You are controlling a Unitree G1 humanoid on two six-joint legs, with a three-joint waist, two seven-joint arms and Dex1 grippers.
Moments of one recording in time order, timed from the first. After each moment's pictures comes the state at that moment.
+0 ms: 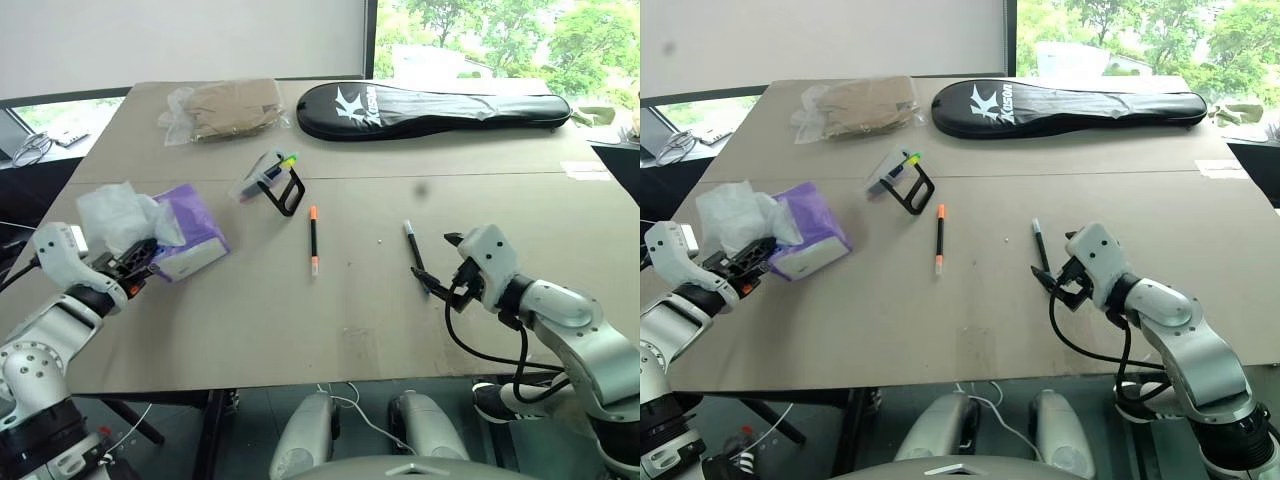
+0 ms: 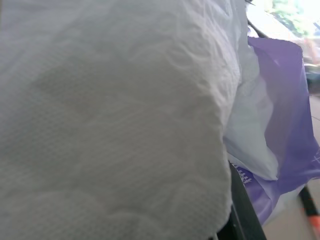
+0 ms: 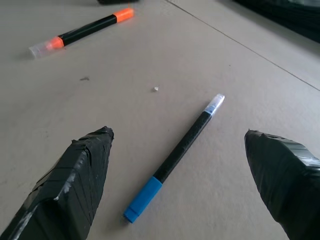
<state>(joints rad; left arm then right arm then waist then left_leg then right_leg) -0.15 0.61 0.77 -0.05 -0.80 0.98 -0.26 -0.13 -0.57 0.07 -0.61 0.25 0.71 0.51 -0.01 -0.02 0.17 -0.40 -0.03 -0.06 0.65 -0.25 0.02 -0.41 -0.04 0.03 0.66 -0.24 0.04</state>
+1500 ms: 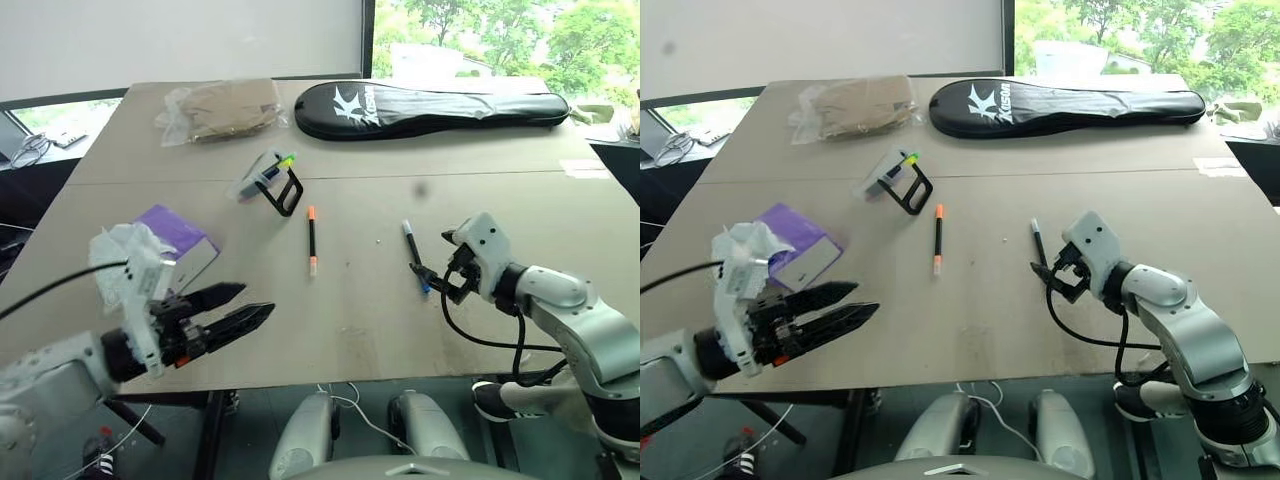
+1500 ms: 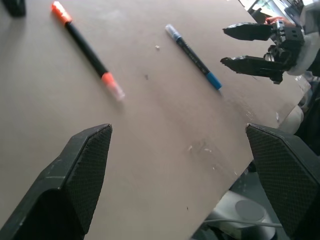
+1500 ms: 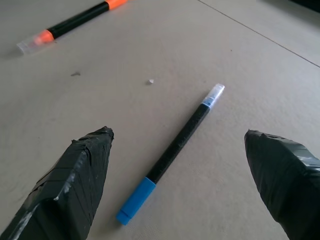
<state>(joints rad) 0.18 0.84 0.61 -0.70 -1.21 1.05 -0.58 -0.27 -0.58 0.08 -0.58 0.30 0.95 0.51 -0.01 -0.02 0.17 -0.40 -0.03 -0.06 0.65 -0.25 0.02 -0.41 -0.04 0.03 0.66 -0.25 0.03</state>
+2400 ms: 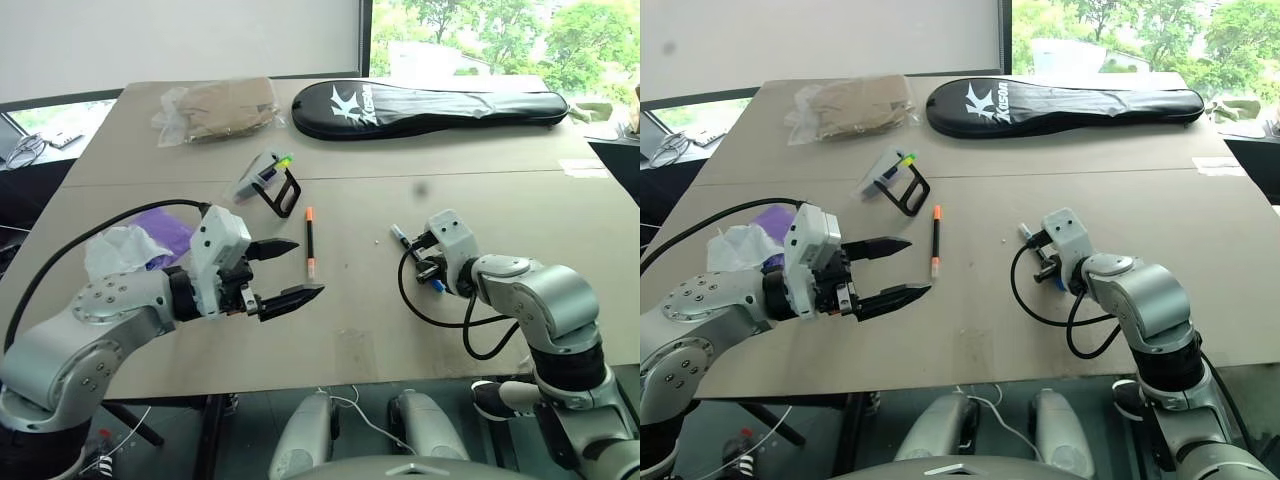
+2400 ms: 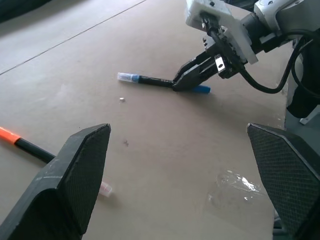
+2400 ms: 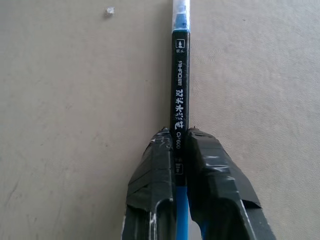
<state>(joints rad) -0.09 0.86 0.24 -0.63 -0.90 0.83 -0.71 -0.49 -0.37 0.15 -0.49 0.28 1.51 0.25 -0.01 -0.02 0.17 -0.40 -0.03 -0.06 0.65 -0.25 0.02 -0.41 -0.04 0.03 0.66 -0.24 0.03</state>
